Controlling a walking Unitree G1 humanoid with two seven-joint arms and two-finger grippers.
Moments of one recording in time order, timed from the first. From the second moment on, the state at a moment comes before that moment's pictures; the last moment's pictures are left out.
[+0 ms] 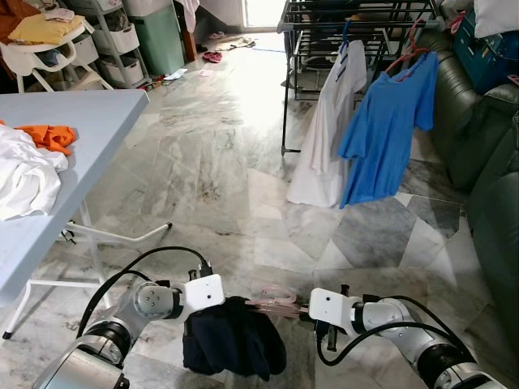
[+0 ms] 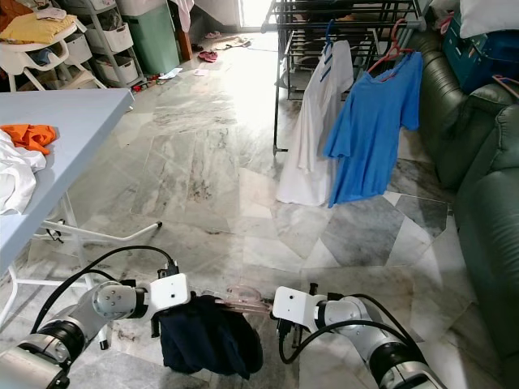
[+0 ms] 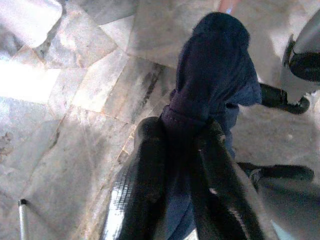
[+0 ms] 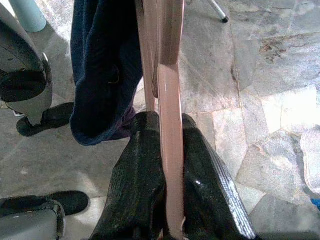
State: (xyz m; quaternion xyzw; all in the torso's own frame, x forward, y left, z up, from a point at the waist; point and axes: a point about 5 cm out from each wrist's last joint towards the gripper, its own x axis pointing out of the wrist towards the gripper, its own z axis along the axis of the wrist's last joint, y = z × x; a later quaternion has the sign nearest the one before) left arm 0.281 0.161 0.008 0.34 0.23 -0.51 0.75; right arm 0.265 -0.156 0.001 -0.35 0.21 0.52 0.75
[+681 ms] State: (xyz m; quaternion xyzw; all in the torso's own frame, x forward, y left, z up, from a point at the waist) left arm 0.282 0.160 0.007 0.36 0.25 -0.52 0.73; right arm 0.265 -0.154 0.001 -0.34 0.21 0.53 0.75
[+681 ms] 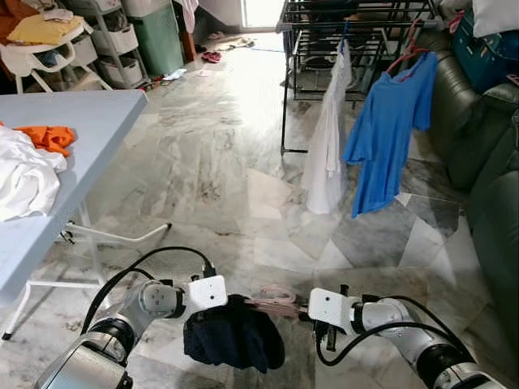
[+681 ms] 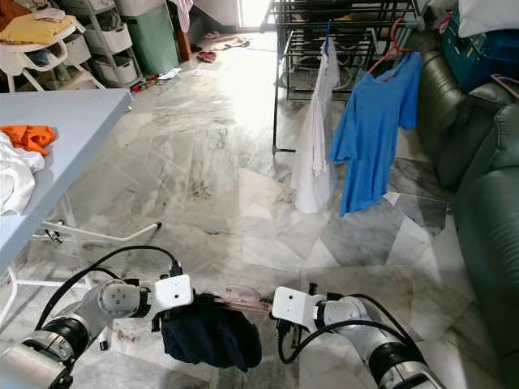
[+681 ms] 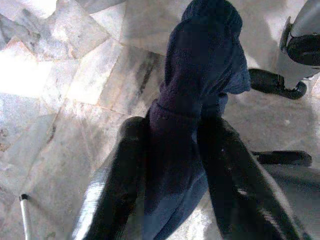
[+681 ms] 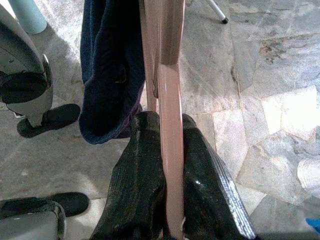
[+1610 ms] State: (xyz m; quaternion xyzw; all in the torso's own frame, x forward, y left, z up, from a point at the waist) left arm 0.275 0.161 0.001 0.34 0.27 -0.53 0.73; right arm 0.267 -0.156 0.003 -0.35 0.21 0.53 0.74
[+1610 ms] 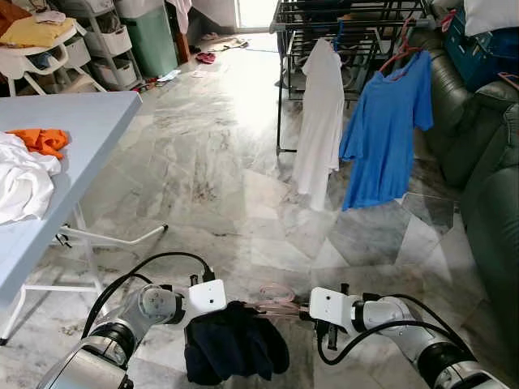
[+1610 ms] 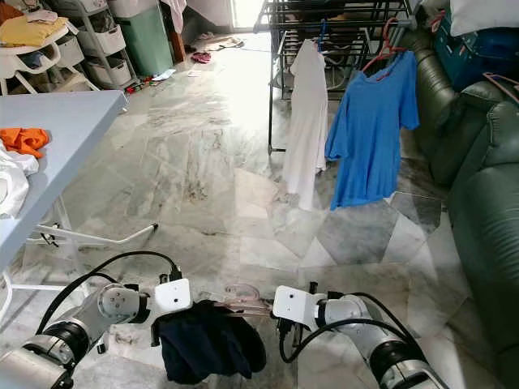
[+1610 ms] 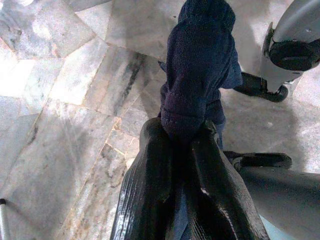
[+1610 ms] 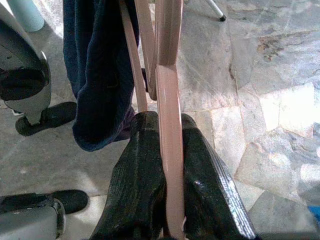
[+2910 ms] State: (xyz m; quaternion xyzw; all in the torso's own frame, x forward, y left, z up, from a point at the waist) left arm 0.278 0.199 -0.002 0.32 0.28 -0.36 0.83; right arm 0.348 -0.191 0.111 -0.33 0.06 0.36 0.87
